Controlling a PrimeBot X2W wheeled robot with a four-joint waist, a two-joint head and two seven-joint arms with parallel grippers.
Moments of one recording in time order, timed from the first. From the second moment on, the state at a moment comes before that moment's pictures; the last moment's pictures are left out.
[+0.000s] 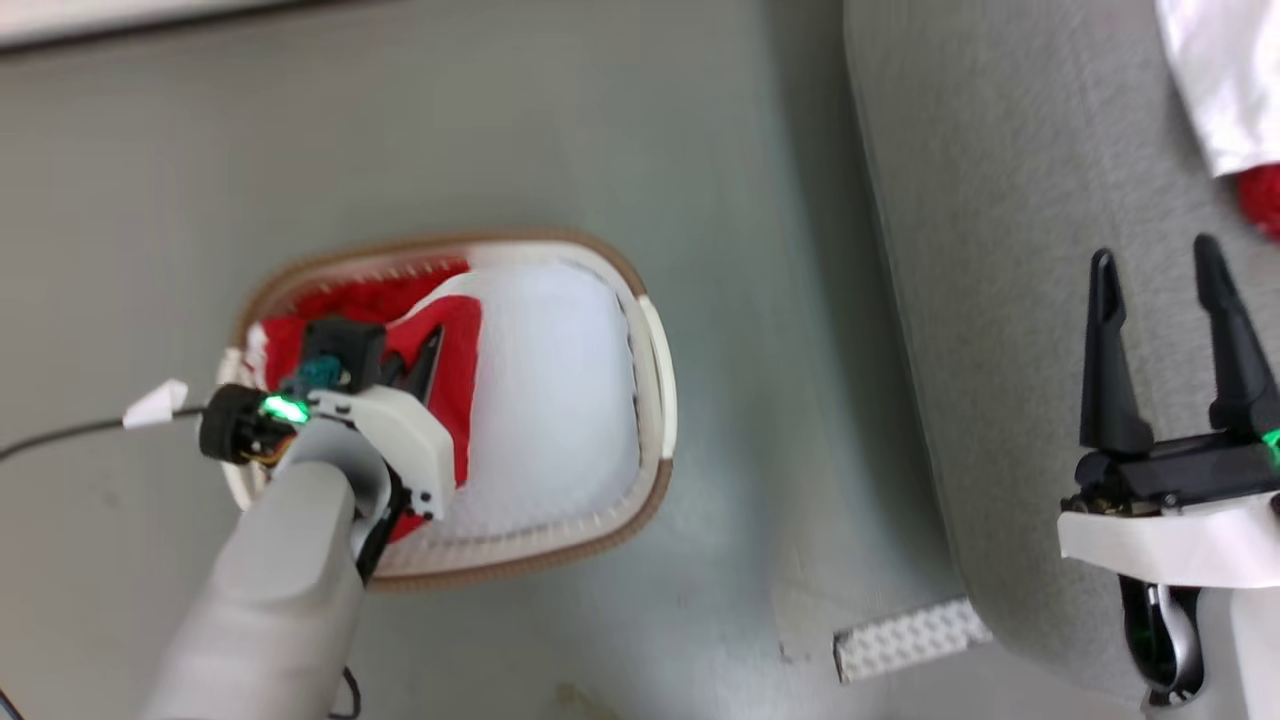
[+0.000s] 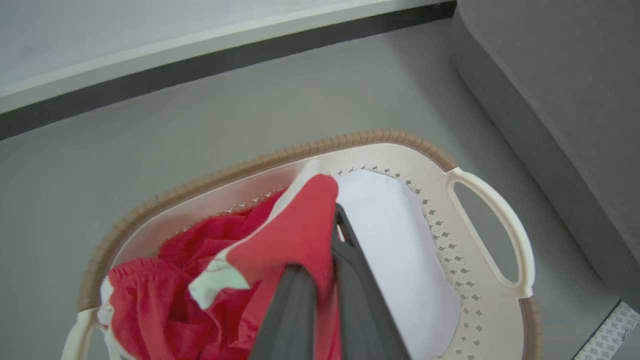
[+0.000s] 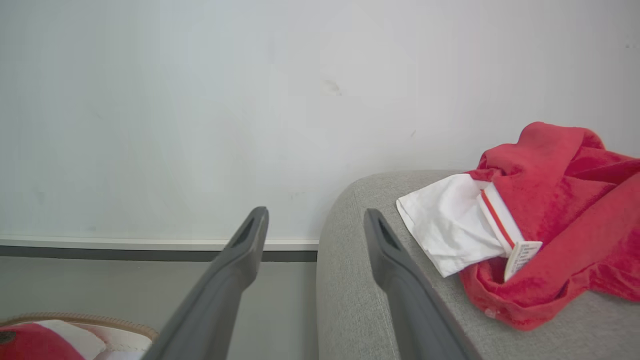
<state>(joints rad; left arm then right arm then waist) -0.87 0.16 -0.34 1.08 -0.15 -0.13 -0.25 -0.34 -0.05 0.00 -0.02 0.18 0.13 -0.26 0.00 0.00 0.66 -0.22</state>
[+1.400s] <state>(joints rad) -0.12 0.29 -0.33 -0.13 -0.31 0.05 -0.01 -0.06 -0.05 0.22 0.17 0.19 0.13 -0.26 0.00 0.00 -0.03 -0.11</state>
